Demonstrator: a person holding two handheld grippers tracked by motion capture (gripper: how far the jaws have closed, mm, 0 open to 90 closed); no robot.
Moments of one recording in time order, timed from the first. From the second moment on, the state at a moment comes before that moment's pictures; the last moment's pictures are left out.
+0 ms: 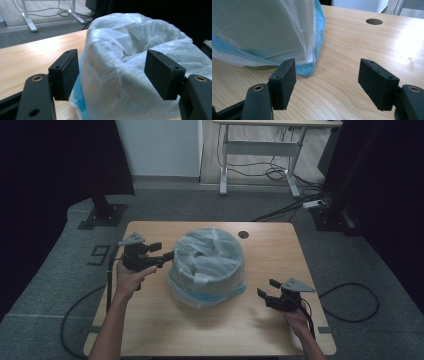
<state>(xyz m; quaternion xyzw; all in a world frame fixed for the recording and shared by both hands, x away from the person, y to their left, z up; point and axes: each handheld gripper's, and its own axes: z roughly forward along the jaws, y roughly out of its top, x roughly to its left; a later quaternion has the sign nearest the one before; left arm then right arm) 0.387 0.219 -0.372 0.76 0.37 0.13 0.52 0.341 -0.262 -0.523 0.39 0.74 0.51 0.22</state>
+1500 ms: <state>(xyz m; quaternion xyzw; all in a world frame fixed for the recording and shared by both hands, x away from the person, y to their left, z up) 0.456 0.111 -0.340 0.81 0.33 0.07 0.48 0.338 -0.271 -0.529 0.41 0.73 0.50 0.22</state>
